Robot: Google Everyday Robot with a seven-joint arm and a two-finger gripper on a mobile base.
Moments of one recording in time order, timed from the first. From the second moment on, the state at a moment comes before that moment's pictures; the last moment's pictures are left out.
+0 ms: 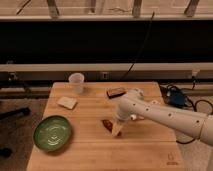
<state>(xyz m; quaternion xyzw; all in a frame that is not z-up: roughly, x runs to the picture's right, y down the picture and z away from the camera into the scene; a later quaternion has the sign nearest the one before) 0.062 0.201 0.836 -0.31 -0.09 0.11 0.94</state>
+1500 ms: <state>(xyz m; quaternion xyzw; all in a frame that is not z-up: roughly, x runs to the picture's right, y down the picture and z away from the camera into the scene) 0.071 0.203 0.841 -0.31 -0.09 0.14 0.93</state>
